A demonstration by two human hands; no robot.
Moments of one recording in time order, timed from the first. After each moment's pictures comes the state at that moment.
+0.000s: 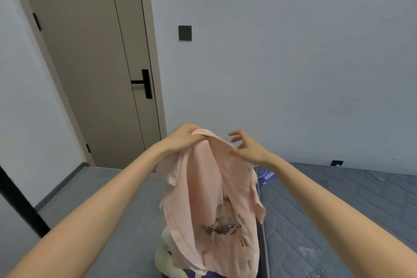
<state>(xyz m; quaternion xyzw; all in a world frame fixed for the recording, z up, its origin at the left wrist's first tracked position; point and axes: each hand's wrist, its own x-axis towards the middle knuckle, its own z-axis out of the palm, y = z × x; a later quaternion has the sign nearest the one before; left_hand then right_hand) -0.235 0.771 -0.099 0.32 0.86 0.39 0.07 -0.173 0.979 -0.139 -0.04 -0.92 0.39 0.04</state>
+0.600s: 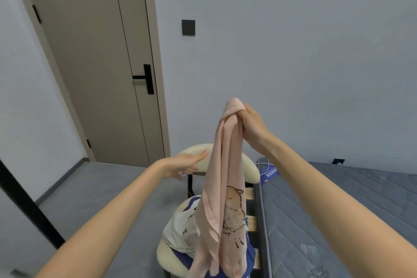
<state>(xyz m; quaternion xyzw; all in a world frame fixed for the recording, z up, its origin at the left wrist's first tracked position) -0.252 0.748 -0.171 0.12 0.82 0.41 0.38 -0.194 0.943 -0.094 -0.05 -0.70 0.70 0.14</state>
